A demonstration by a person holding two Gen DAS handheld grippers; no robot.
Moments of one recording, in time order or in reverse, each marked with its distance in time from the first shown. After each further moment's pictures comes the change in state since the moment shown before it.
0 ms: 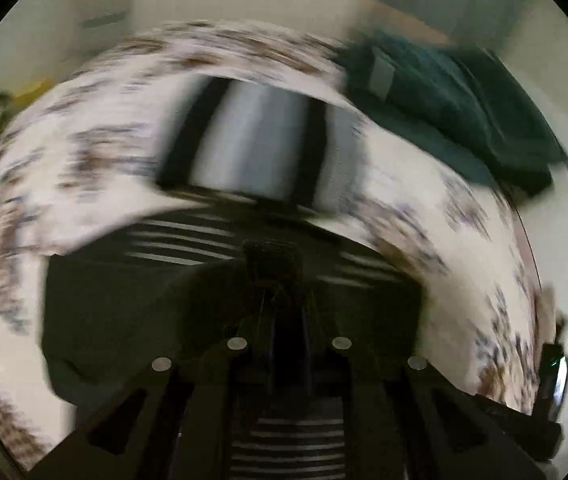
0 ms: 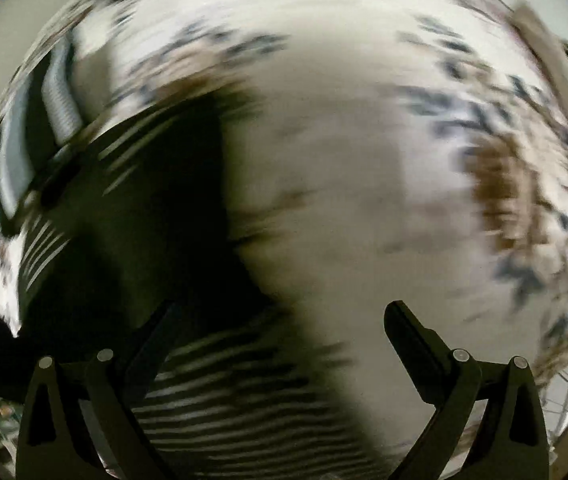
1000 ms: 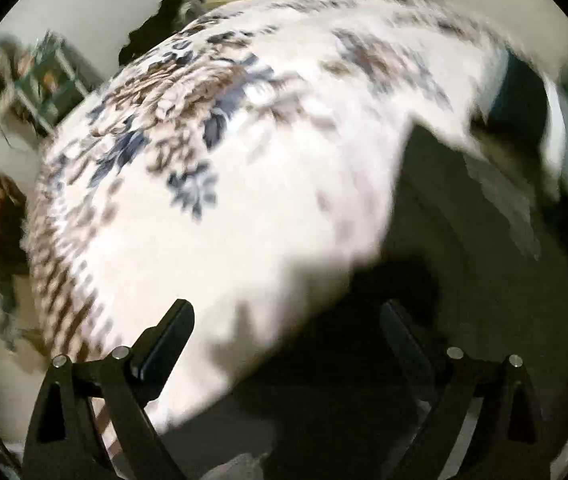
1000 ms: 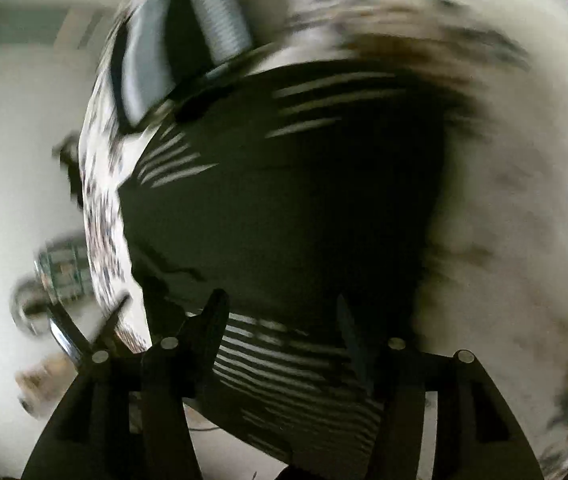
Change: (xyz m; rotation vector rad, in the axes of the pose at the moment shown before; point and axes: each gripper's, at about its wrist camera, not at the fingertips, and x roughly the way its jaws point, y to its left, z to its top) left arm 0.012 0.256 -0.090 -0.508 0.033 0.524; right arm 0.036 0.200 0.014 -0.527 0.331 0.416
